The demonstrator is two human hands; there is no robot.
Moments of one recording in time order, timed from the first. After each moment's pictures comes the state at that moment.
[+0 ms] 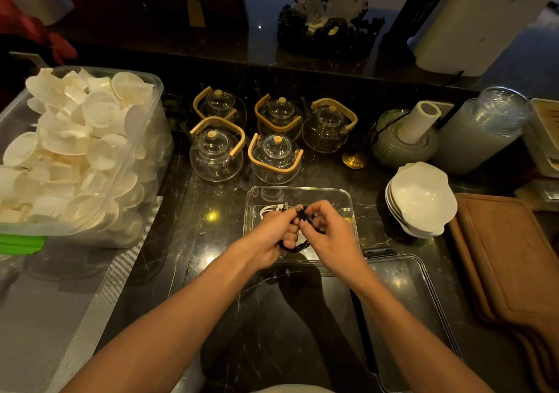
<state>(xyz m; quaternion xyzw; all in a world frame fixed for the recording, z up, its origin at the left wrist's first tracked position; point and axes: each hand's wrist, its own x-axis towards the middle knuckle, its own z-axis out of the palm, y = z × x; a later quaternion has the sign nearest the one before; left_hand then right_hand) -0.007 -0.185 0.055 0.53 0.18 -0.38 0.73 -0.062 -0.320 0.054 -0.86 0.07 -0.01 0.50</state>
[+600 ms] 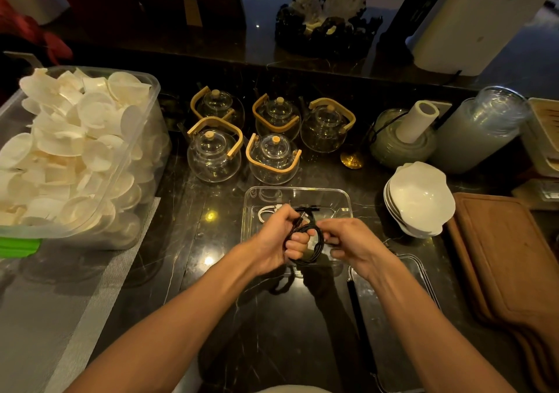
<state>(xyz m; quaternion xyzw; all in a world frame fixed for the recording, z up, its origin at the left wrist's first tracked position) -0.014 -0.181 0.060 0.43 0.11 -0.51 0.74 -0.051 -0.351 0.063 -0.64 0.29 0.21 0.69</state>
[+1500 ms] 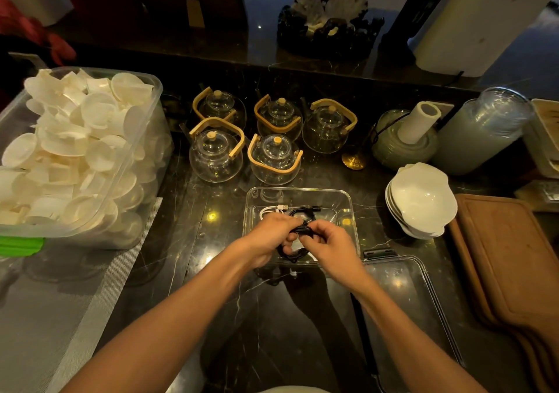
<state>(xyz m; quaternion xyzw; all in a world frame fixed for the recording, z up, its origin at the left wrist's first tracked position) -0.005 -0.177 0.045 0.63 0.09 -0.40 0.66 -0.069 -0.326 0.041 -0.82 0.10 0.07 0.57</state>
